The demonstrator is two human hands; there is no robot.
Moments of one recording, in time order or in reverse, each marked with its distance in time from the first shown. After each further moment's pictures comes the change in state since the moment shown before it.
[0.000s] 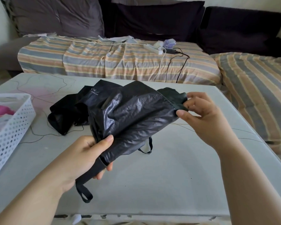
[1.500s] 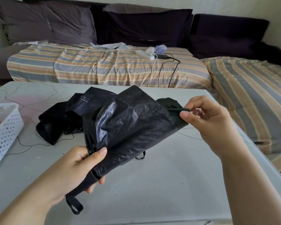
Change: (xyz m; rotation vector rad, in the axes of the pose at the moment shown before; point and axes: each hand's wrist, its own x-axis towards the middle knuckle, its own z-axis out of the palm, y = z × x) left_hand 0.002 -0.004 0.004 0.133 -0.056 0.093; right_hand -0.005 -0.004 -0.029 0.131 0.072 -0.037
